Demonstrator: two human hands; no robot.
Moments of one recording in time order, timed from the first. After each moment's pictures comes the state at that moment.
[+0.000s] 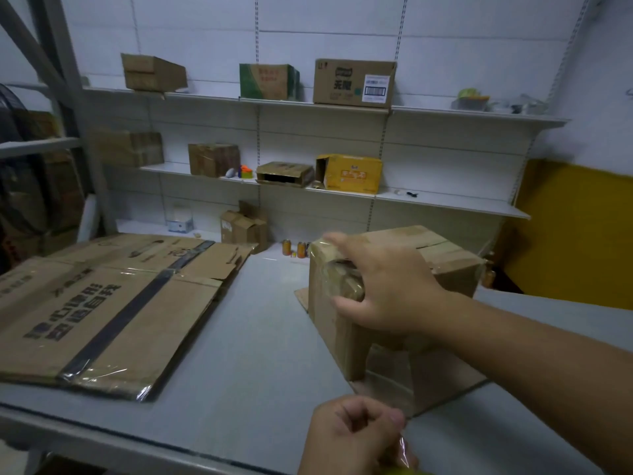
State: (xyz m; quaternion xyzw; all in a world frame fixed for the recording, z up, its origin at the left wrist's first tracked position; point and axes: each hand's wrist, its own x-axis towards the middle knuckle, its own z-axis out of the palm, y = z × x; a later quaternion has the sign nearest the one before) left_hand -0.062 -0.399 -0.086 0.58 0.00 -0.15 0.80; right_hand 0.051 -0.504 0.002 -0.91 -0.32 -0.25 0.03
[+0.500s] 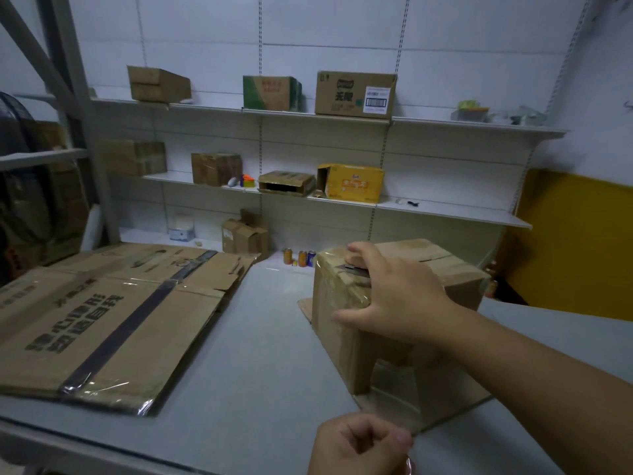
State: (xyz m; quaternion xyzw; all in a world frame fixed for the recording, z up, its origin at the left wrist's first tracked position) left_hand -0.058 -0.396 -0.088 0.59 -0.02 -0.14 0.80; right_hand 0.051 -0.503 0.006 -0.96 -0.22 -0.17 0.05
